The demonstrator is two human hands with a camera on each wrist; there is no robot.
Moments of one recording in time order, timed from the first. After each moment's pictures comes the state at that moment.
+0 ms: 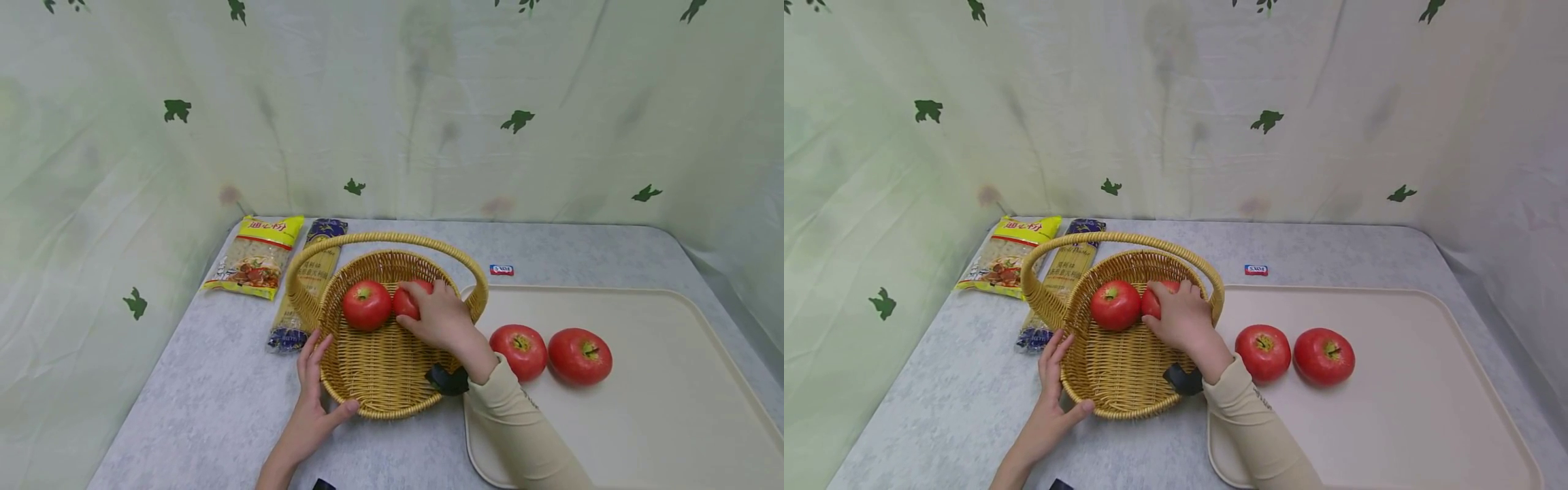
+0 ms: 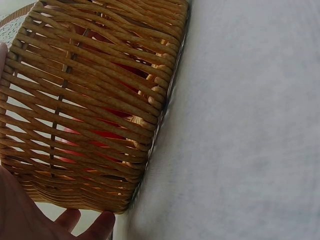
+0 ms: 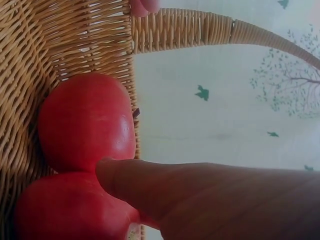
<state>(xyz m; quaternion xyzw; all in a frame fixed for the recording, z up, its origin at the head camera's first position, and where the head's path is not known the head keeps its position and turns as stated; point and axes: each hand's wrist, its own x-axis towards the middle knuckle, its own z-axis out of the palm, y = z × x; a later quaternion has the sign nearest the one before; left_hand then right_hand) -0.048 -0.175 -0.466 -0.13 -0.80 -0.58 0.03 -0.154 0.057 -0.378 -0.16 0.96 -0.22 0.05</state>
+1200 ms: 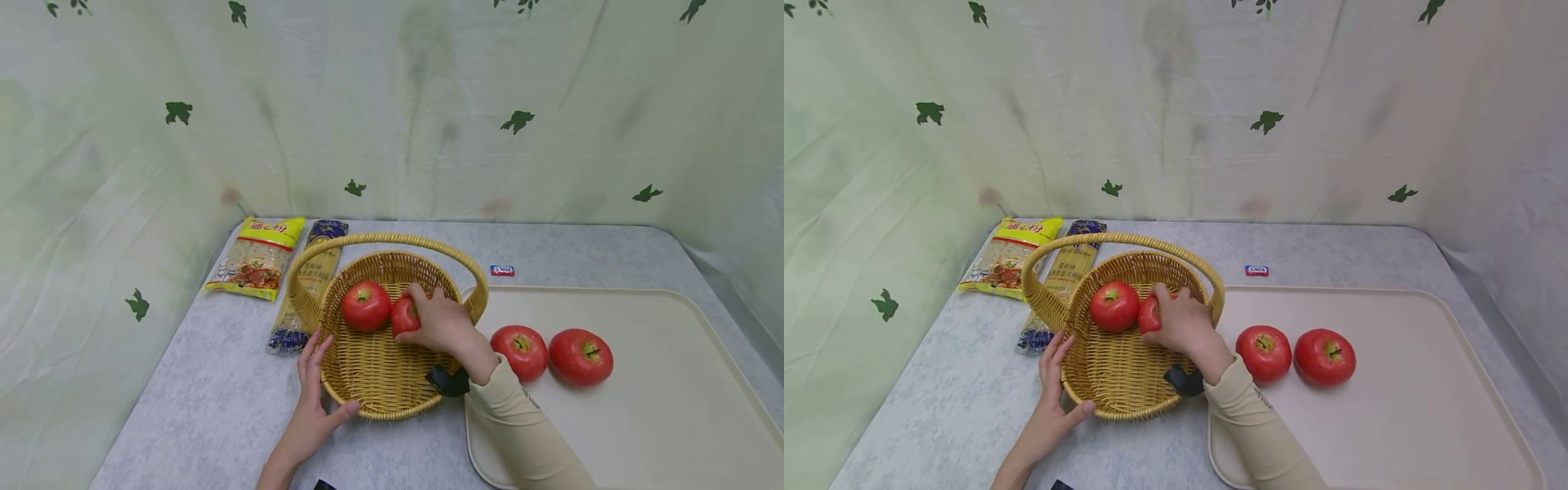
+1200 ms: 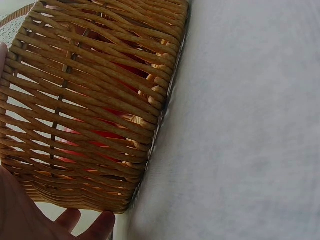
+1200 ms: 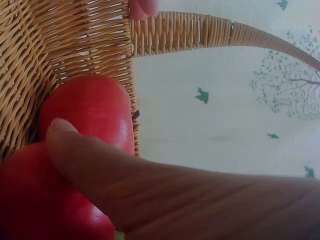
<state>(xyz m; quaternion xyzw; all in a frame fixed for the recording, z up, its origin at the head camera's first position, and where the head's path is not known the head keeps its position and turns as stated) -0.048 -0.174 -0.466 -0.12 -0.80 -0.58 0.03 -0.154 0.058 -0.380 -0.17 0.96 -0.21 0.11</state>
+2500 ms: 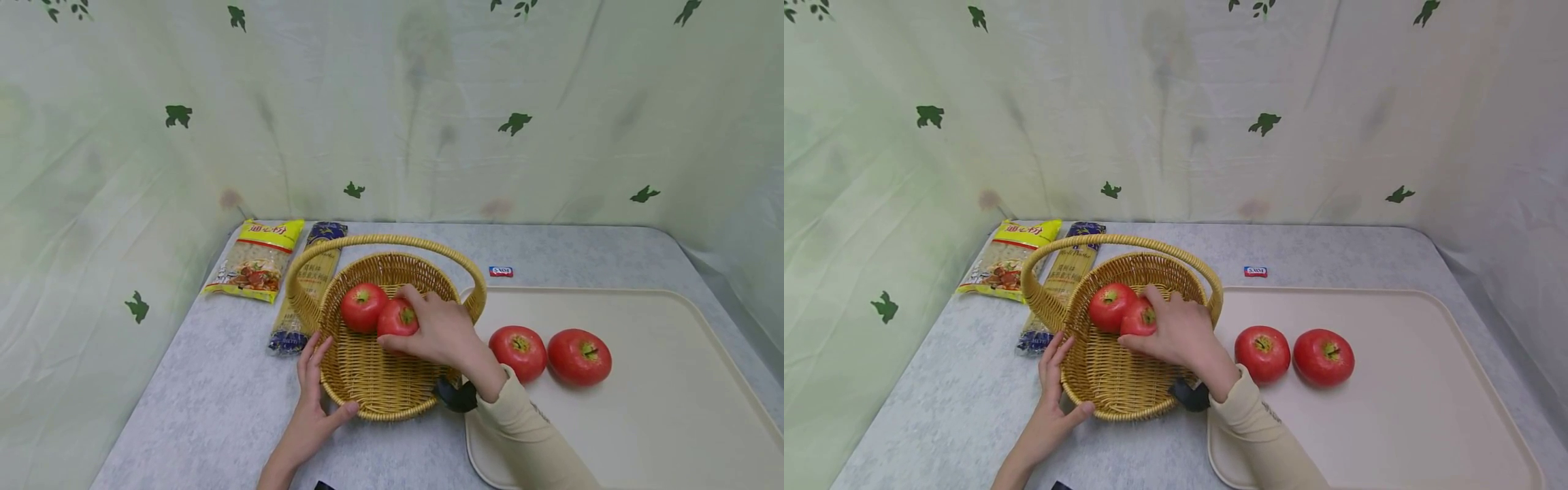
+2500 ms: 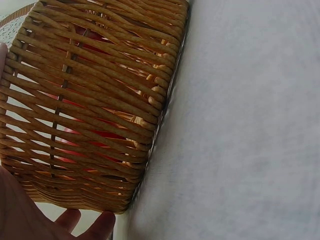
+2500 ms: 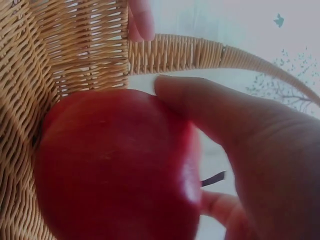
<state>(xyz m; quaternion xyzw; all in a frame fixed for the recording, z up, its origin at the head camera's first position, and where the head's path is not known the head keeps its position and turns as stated) -0.047 -0.174 -0.464 -0.13 -0.81 -0.58 0.02 -0.135 0.059 -0.373 -0.20 0.95 -0.22 0.01</state>
